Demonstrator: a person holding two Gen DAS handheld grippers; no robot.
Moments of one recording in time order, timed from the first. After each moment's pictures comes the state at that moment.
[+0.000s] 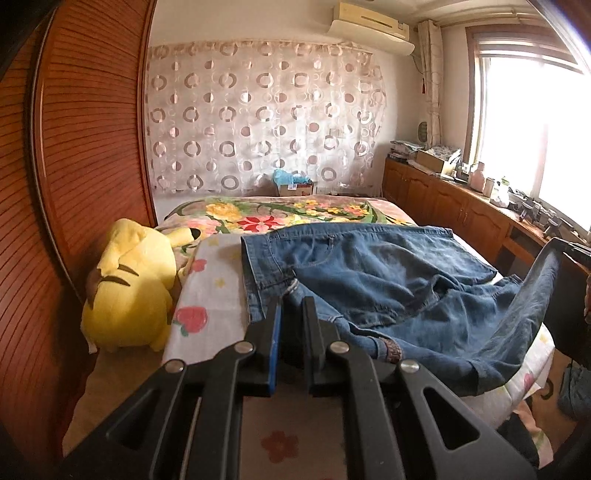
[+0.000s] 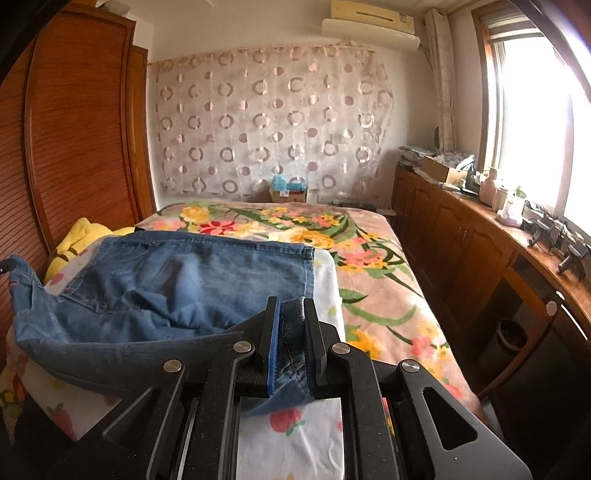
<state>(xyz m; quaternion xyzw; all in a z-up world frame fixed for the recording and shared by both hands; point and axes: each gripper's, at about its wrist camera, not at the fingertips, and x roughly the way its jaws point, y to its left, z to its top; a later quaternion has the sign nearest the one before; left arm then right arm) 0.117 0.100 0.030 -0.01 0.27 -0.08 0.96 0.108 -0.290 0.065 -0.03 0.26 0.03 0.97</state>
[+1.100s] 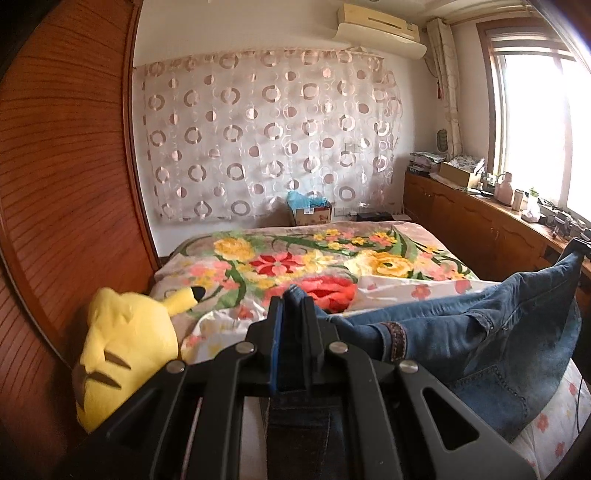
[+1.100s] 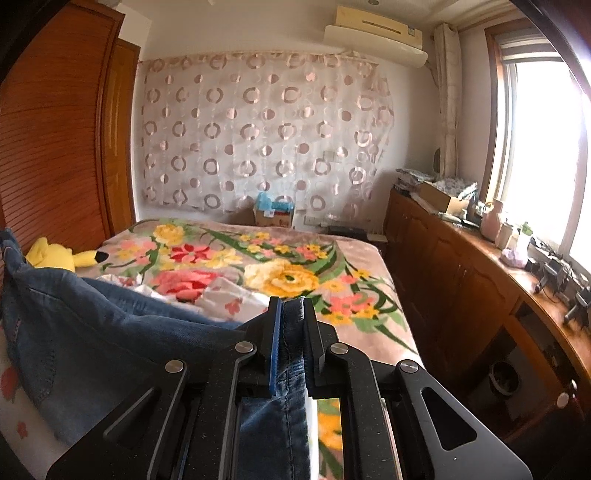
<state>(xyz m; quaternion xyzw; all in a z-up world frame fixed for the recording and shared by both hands) 0.331 0.097 0.068 0.02 0.24 -0.05 0.97 0.284 -0.304 0.088 -0.06 0.23 0.01 0.97</state>
